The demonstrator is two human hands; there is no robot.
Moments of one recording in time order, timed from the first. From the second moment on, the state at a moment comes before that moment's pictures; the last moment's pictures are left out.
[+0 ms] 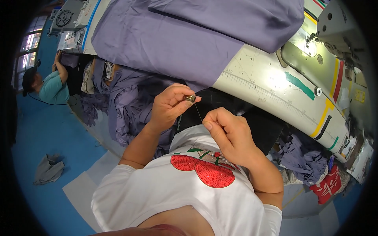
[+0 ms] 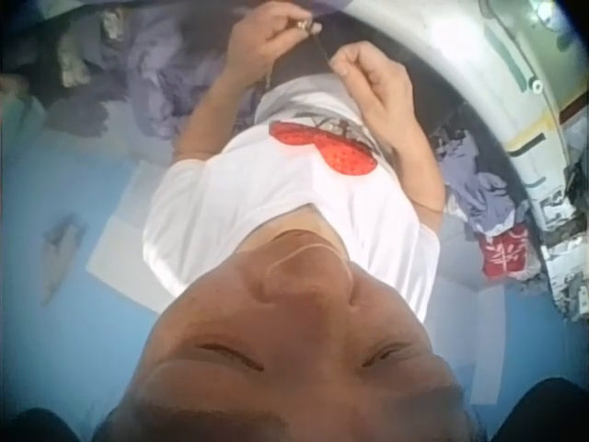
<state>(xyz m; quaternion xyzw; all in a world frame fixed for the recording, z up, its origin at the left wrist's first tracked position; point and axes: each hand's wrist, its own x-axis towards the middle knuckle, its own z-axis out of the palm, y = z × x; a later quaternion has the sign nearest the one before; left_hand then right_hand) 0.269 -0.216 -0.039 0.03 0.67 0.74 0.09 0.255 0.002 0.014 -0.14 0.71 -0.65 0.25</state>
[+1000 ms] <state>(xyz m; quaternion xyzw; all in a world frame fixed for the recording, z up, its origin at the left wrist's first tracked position) 0.252 -0.207 0.026 0.15 0.44 0.82 0.33 0.269 0.114 0.052 -0.20 0.76 -0.59 0.20</state>
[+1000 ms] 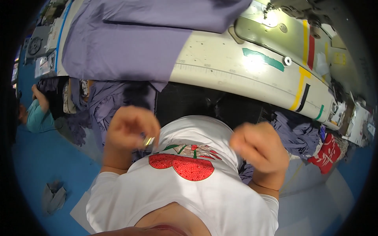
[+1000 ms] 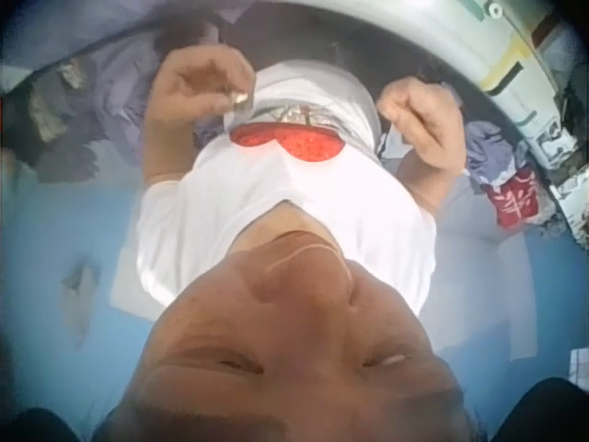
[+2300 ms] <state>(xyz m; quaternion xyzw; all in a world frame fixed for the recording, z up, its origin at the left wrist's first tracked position) 0.183 -0.022 -0.189 -0.38 0.31 0.83 0.25 0.189 0.178 -0.002 0.06 0.94 -0.32 -0.13</state>
